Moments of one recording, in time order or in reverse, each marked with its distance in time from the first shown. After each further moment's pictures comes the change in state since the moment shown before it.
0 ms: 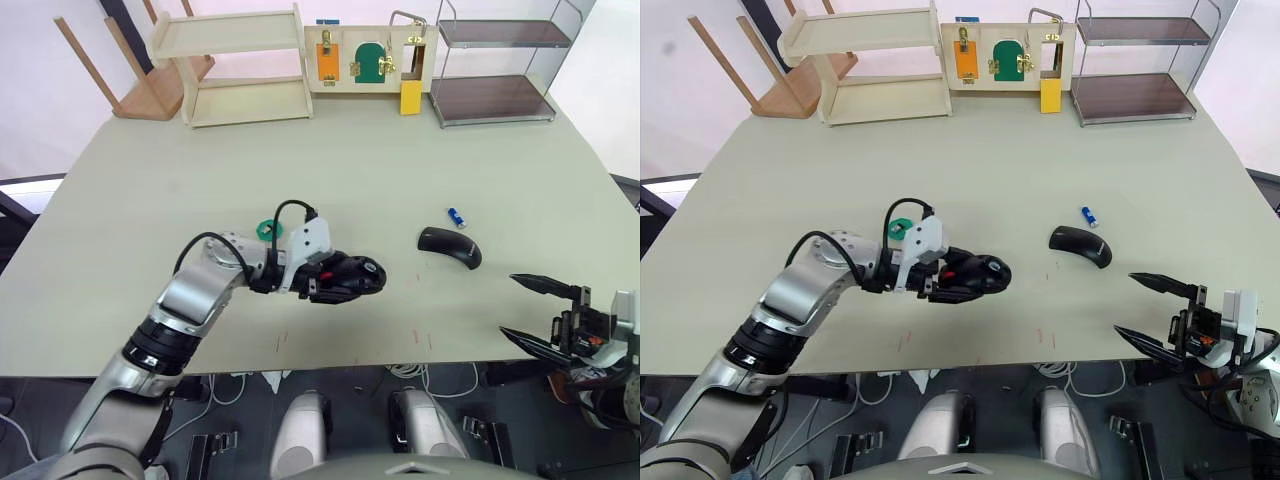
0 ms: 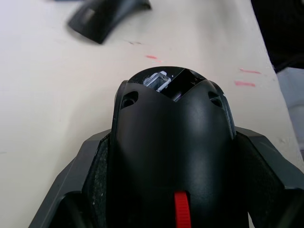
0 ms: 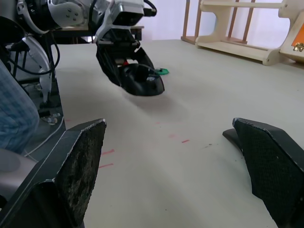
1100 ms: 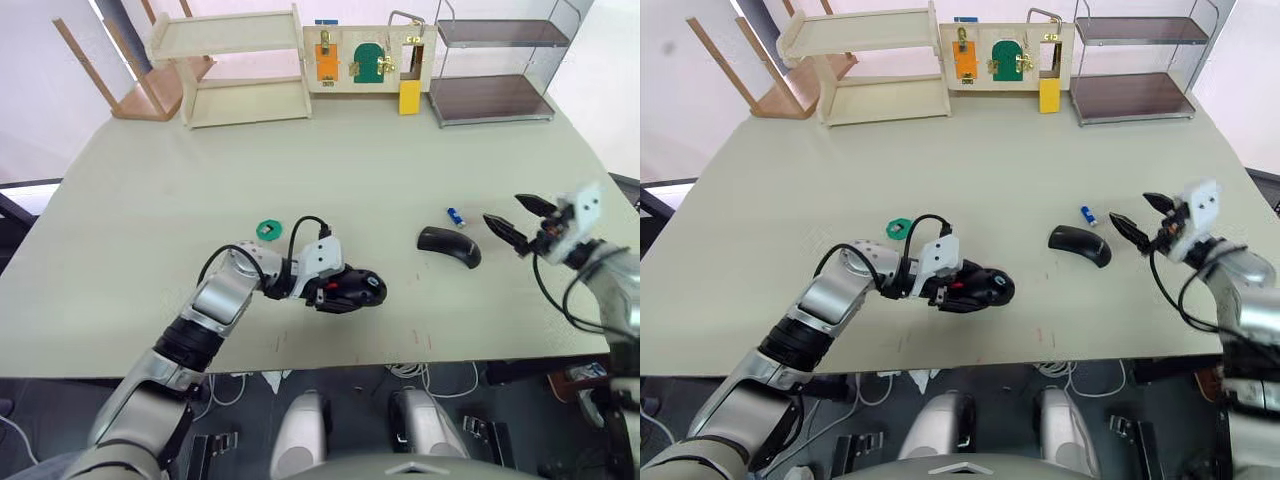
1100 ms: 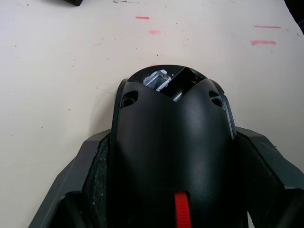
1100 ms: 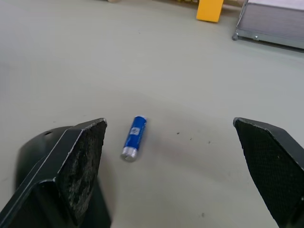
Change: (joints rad) left arm -0.010 -0.082 -0.040 0.159 0.159 -0.143 -0.055; right arm -0.587 -0.053 0.172 0.302 -0.352 0.415 -0.695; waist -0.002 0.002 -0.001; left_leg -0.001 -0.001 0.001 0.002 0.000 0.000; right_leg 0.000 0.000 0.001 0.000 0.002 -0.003
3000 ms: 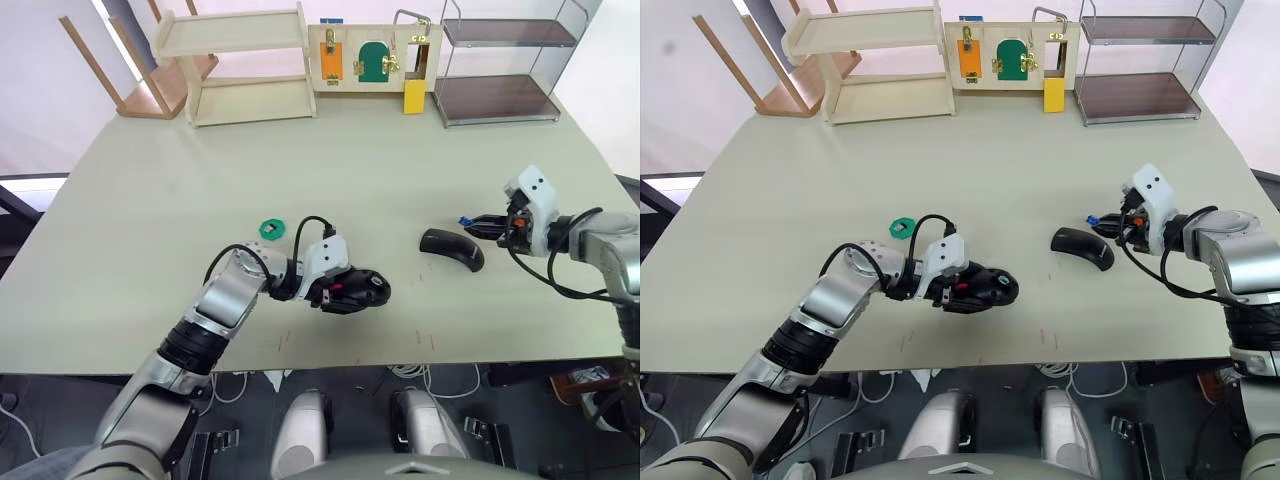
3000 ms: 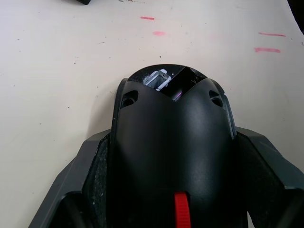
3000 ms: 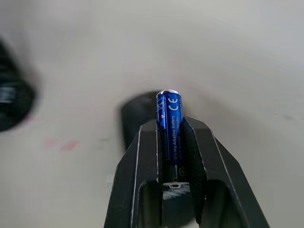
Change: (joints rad) left arm 0.021 -0.018 0.009 -0.070 0.017 0.091 0.029; right arm -0.040 -0.148 0.146 -0.554 0.069 0.767 0.149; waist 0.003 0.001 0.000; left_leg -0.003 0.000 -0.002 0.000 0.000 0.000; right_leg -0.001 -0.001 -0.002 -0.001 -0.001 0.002
